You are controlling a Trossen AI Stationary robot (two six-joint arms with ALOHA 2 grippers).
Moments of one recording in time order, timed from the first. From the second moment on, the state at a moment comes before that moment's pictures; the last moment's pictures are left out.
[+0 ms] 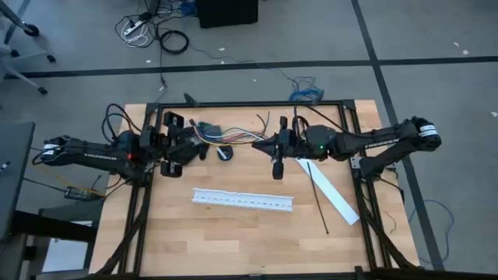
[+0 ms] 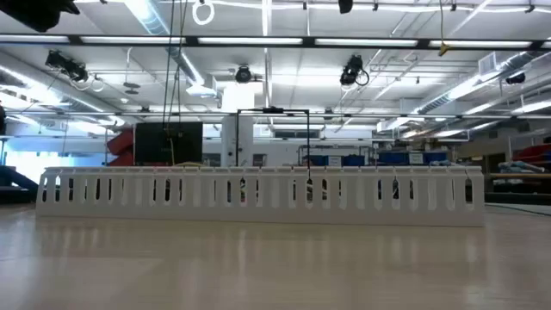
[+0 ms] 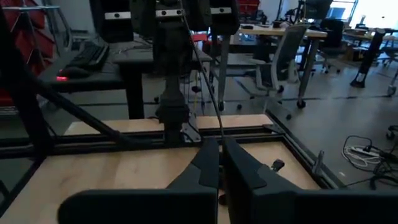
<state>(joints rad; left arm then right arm) -0.02 0.82 0.45 1.07 -0.01 0.11 0.10 1.32 1.06 0.21 0.28 -0.02</state>
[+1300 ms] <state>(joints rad) -0.02 0.82 0.45 1.21 -0.05 0.15 0.10 1.32 1.06 0.24 0.29 -0.05</state>
